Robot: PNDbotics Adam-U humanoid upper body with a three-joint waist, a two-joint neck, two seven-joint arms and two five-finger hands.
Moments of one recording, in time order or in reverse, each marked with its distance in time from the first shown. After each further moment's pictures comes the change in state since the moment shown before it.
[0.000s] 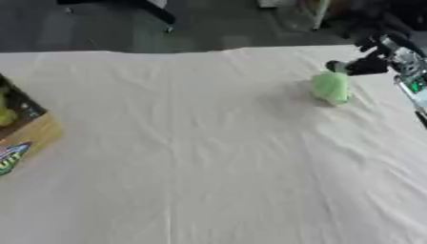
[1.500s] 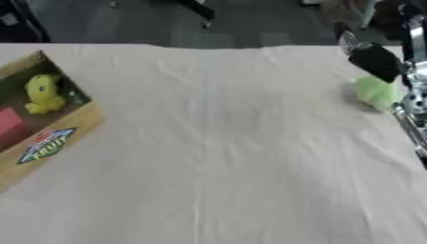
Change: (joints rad) left arm -0.037 0.010 0.001 0.071 -0.038 -0.008 -0.023; right arm 0.082 0.213 0.020 -0.460 -0.023 -0.016 -0.517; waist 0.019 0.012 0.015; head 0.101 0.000
